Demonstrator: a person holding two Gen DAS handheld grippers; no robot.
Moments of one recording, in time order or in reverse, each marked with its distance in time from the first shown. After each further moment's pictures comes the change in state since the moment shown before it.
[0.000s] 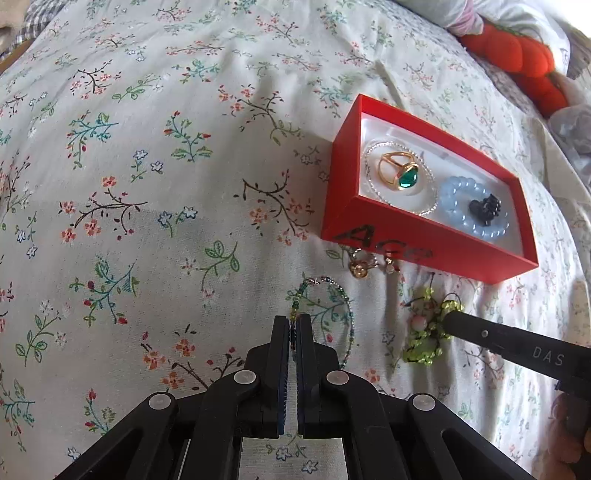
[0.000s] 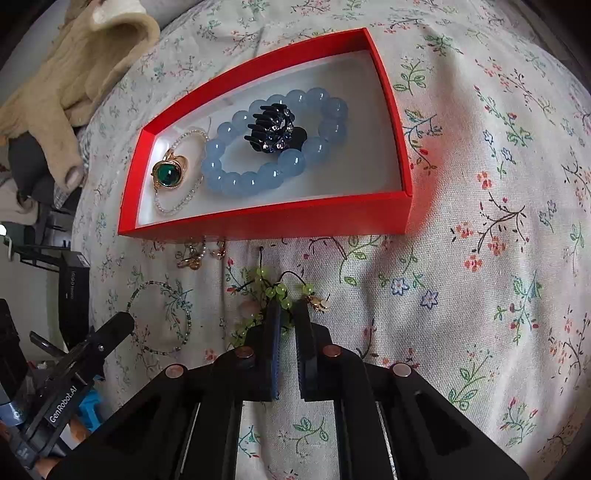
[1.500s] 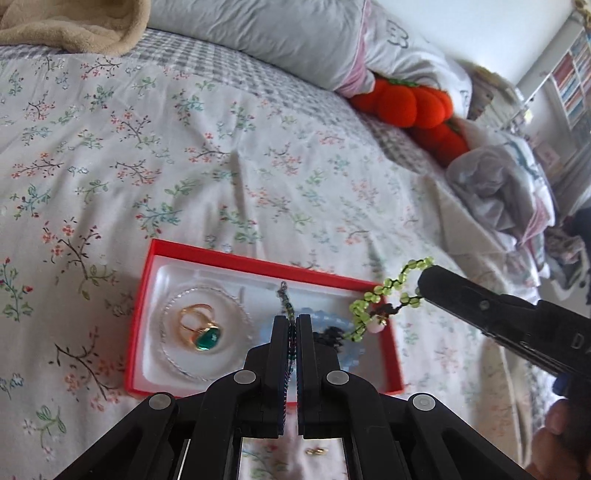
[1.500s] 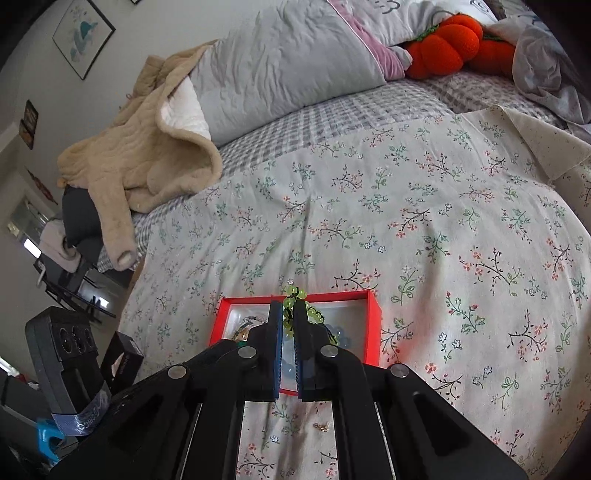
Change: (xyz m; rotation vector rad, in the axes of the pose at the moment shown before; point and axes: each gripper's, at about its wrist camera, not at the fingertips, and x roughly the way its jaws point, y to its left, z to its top) left arm 0.002 -0.080 0.057 0.107 -0.228 -0.291; right arm -0.115 0.001 0.047 -0.103 -0.461 0.125
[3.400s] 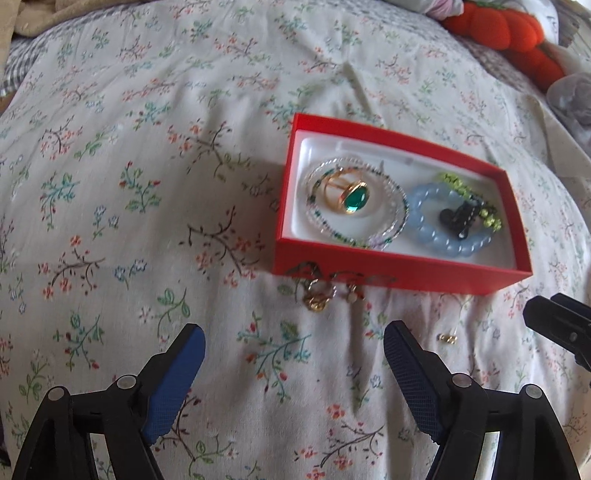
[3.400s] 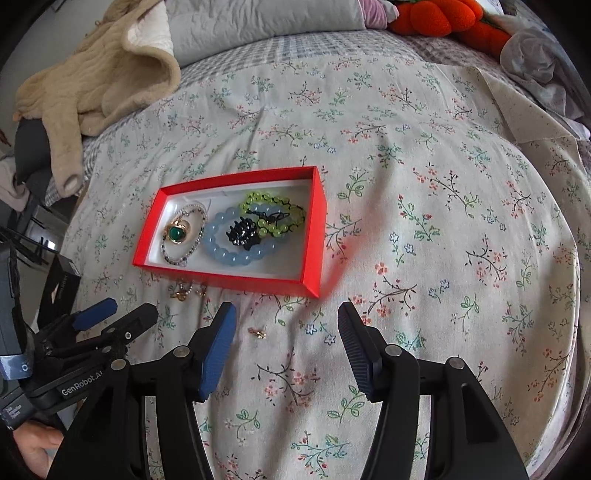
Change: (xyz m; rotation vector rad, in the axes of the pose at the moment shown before) left arm -0.016 0.024 -0.045 0.001 0.236 0.370; right arm 0.007 -0.009 -0.061 -0.071 0.256 -0.235
